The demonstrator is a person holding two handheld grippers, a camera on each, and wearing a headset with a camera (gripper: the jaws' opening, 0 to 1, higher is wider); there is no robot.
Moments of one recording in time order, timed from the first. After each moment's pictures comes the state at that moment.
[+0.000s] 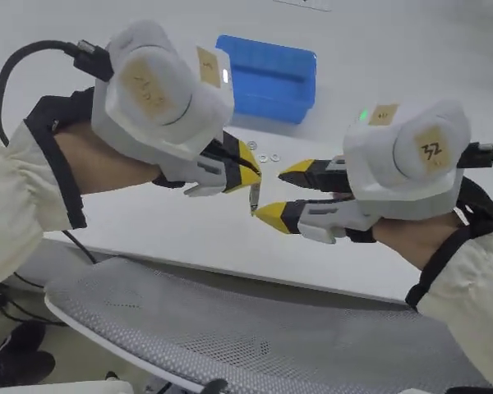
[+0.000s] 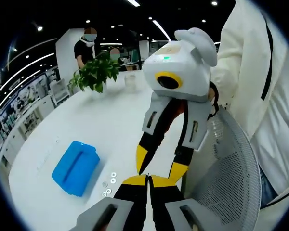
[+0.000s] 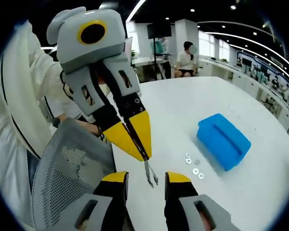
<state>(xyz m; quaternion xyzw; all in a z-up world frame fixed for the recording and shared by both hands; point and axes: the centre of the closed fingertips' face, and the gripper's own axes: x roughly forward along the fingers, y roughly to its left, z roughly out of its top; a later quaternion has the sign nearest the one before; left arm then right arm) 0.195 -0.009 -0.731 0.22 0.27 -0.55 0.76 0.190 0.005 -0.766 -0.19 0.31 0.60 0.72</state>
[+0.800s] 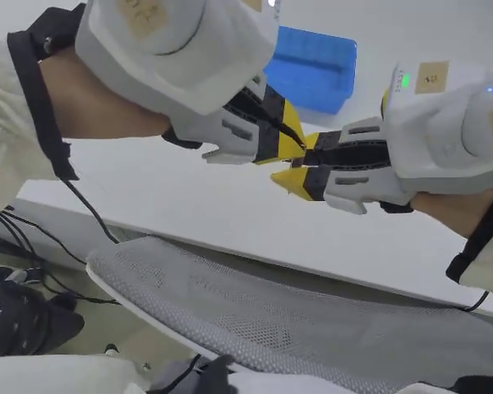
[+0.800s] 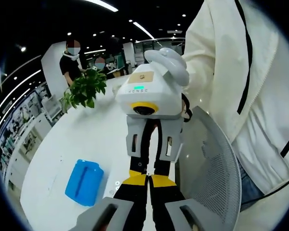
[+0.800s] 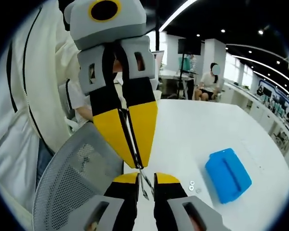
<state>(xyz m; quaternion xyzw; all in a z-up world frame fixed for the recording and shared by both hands) 0.176 -0.012 -0.682 0.28 0.23 -0.58 0.73 0.176 0.025 -0.731 -0.23 0.22 0.67 0.68</state>
